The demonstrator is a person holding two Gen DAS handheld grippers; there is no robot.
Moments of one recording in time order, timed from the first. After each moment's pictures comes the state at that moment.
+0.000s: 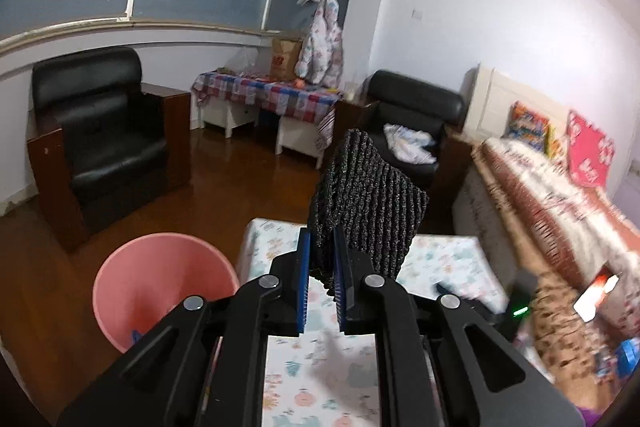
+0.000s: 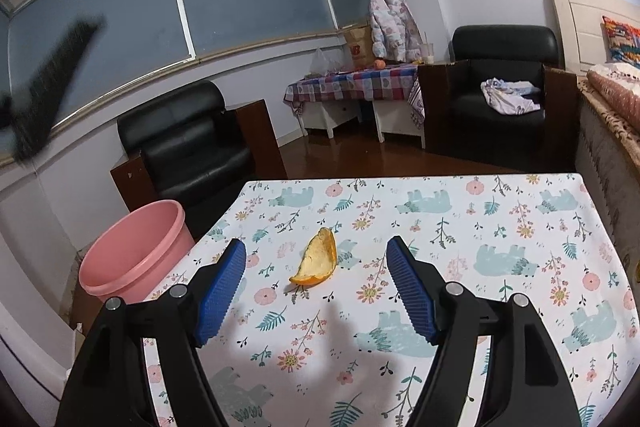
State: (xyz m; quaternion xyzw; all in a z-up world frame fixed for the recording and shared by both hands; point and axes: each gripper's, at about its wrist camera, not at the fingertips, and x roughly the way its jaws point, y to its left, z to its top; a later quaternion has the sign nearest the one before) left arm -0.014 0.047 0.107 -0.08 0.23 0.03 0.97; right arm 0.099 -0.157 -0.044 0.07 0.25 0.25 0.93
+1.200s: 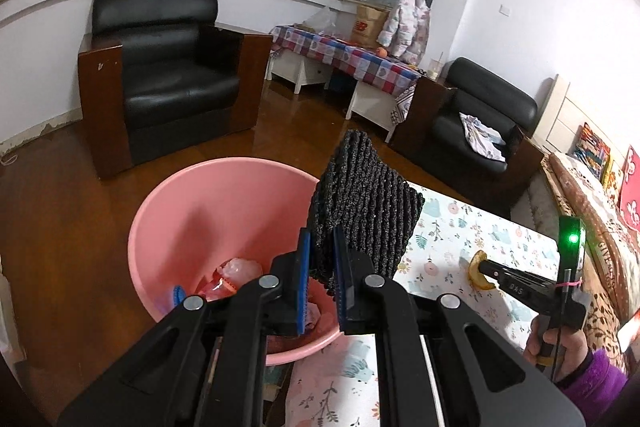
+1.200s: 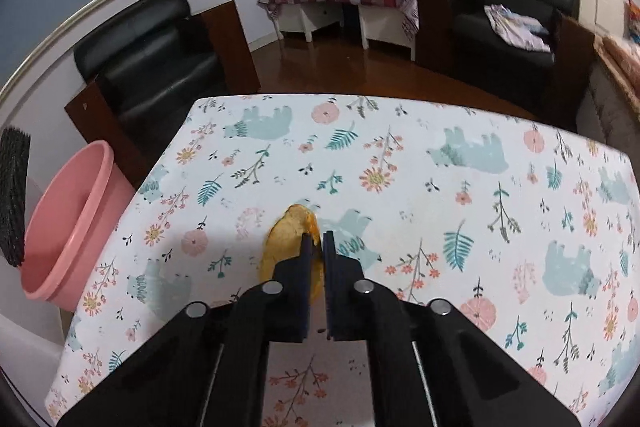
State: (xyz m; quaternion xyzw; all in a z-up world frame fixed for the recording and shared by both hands) left arm -0.011 0.168 0.006 -0.17 0.28 0.13 0.93; right arm 0.205 -0.079 -0.095 0.00 0.42 0.21 0.88
